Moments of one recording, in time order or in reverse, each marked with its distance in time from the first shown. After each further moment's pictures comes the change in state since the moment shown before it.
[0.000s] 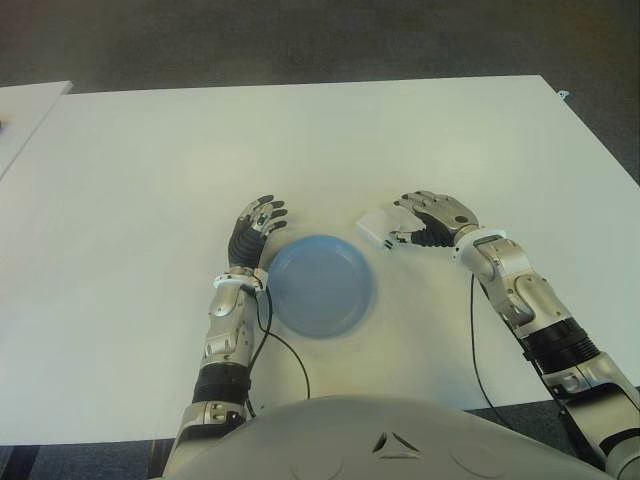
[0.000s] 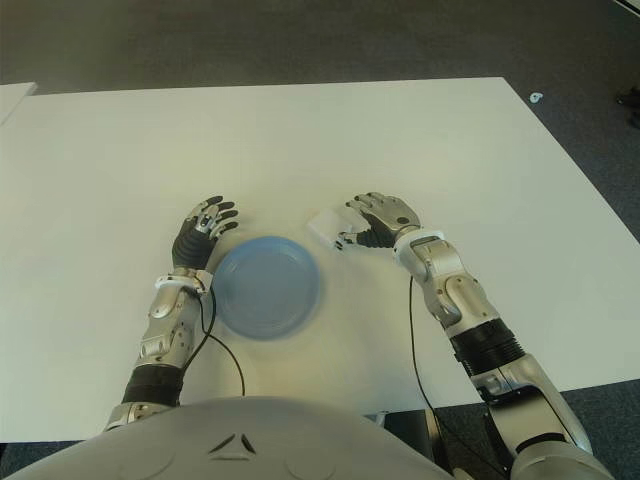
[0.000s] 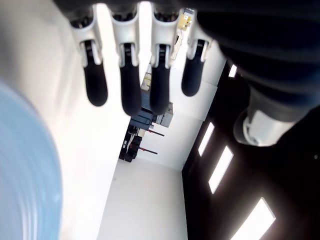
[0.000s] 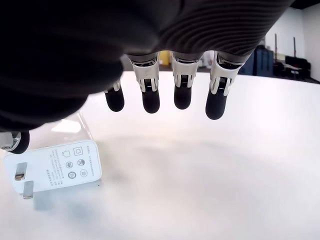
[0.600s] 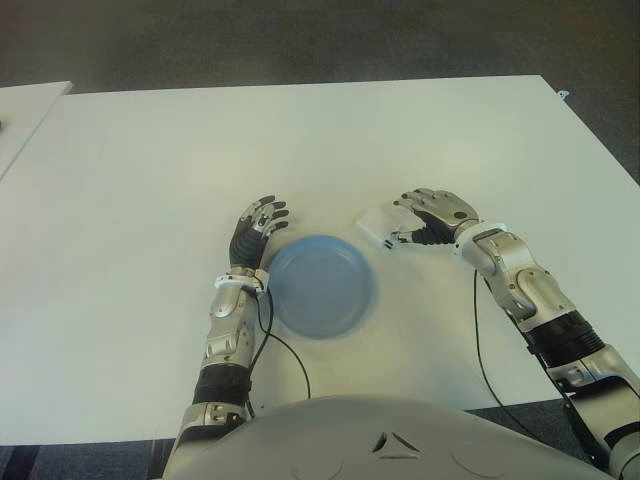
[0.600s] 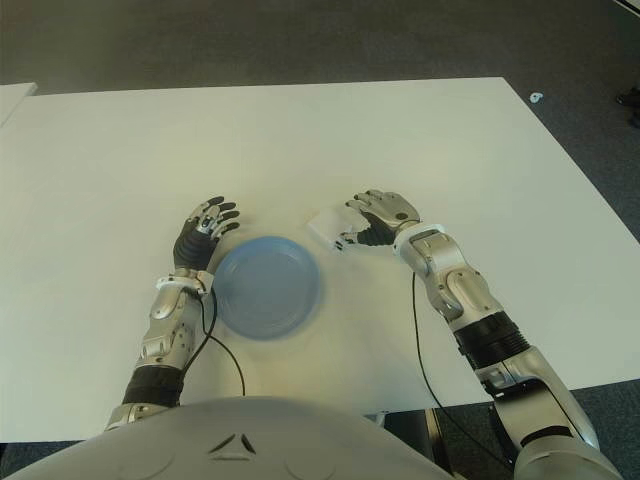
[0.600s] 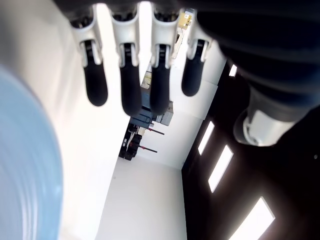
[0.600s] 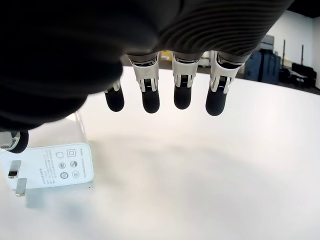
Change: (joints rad) left arm 0.003 0.000 -0.011 0.000 -0.010 -0.001 0.000; right arm -0.029 -0.022 0.019 0.001 -0.029 -0.017 0.020
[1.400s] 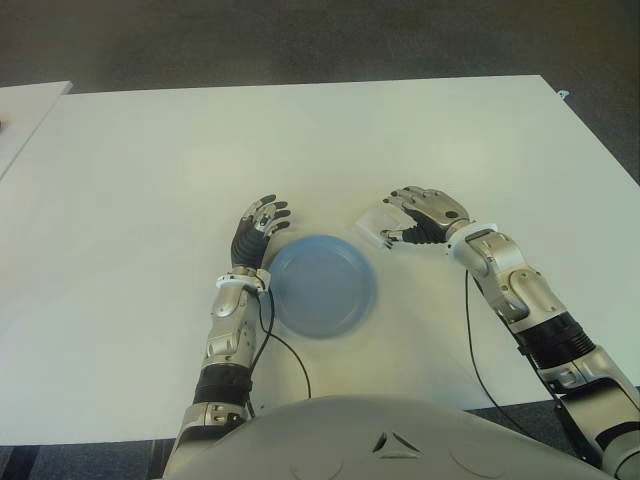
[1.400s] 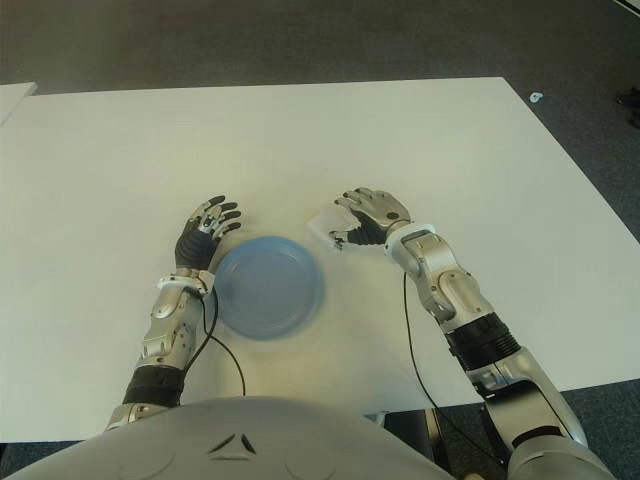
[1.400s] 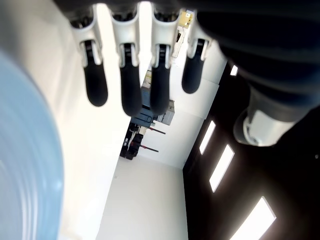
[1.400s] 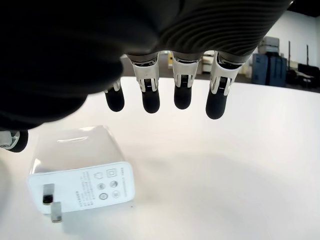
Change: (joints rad) left arm 0.001 0.000 -0.012 -0.006 0.005 0.007 0.017; right arm 0.018 0.066 0.001 -0.035 0.015 0.006 -0.008
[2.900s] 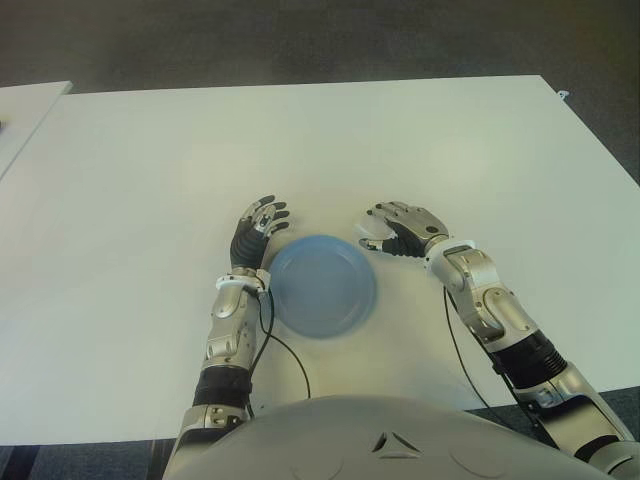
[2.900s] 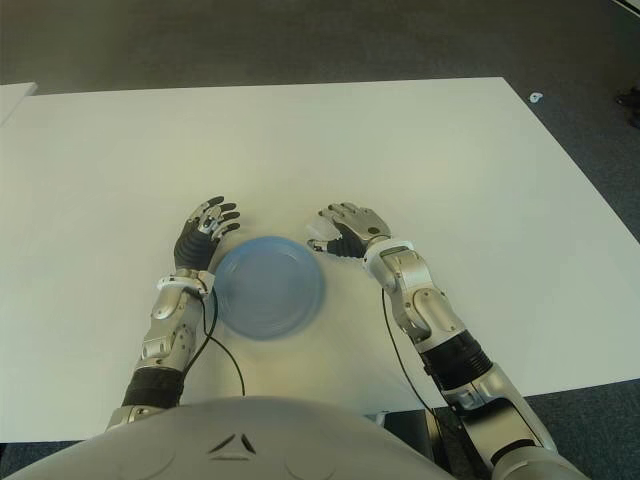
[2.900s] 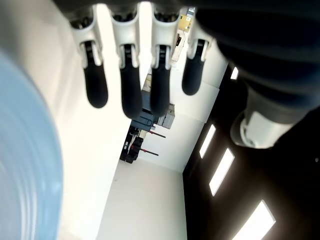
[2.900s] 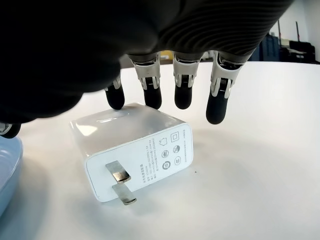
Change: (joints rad) left arm 0.013 0.000 -0.005 -0.025 -0.015 0.016 0.017; right arm 0.068 0.107 0.046 -0.079 -0.039 0.135 0.040
